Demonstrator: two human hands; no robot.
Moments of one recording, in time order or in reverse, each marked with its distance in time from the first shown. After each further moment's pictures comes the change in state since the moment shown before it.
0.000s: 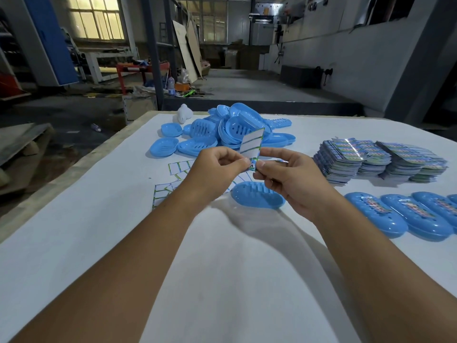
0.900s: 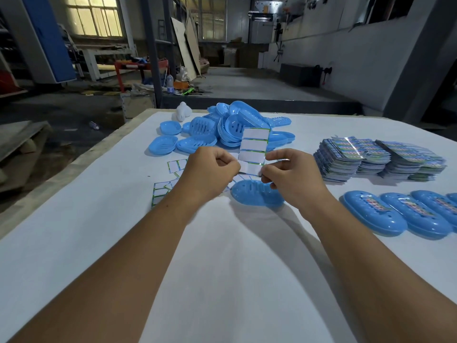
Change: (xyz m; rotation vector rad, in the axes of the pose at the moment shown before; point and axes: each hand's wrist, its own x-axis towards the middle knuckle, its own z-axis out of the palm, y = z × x) left_hand 0.004 -0.008 -0.006 0.255 0.073 -0.003; right_hand 0.009 0.014 -0.003 -0.499 0.240 -0.120
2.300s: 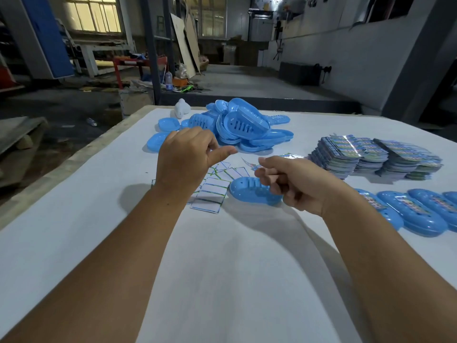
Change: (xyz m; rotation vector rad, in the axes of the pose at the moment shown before) left_hand 0.011 -0.016 -0.023 0.540 0.389 0.714; right_hand -0.010 -0.026 -0.022 0.156 -0.370 0.481
